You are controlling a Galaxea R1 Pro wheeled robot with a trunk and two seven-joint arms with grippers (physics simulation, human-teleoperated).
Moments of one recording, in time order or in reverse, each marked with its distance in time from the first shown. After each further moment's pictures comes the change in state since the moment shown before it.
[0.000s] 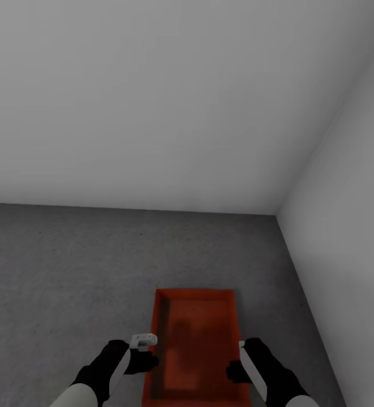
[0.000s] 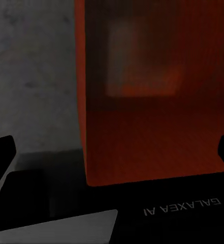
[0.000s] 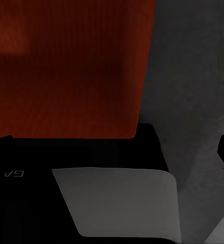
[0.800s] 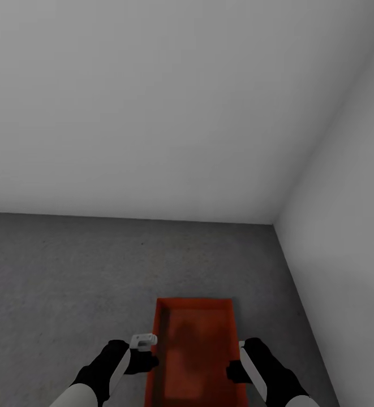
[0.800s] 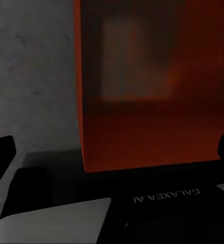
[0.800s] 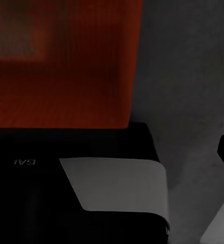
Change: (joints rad) left arm 0.000 0.000 0.000 0.000 0.000 0.000 0.000; right arm 0.000 0.000 0.000 0.000 0.000 0.000 0.000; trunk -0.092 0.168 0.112
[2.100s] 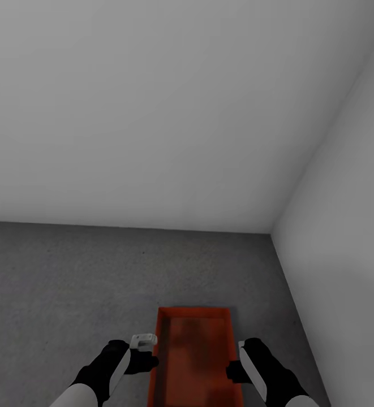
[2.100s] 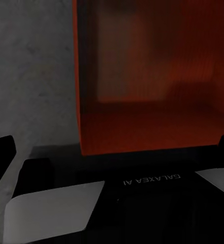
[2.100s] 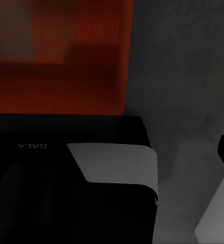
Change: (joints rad) left arm 0.000 0.000 -0.001 0.000 0.000 0.000 0.000; right arm 0.000 0.001 0.000 0.000 0.001 0.000 0.002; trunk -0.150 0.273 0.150
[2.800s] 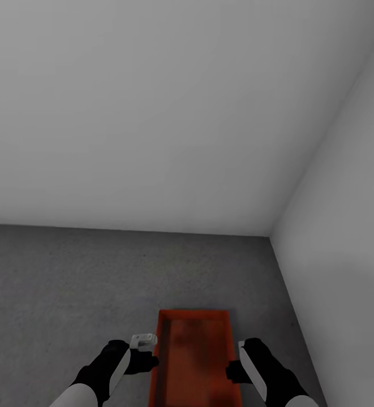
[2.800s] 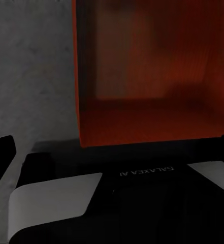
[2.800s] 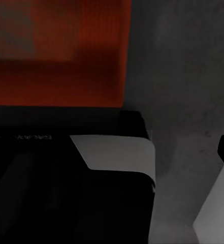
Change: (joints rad) left arm 0.000 0.000 0.000 0.000 0.000 0.000 0.000; right arm 0.000 0.000 0.000 0.001 -0.004 0.000 0.000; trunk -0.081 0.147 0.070
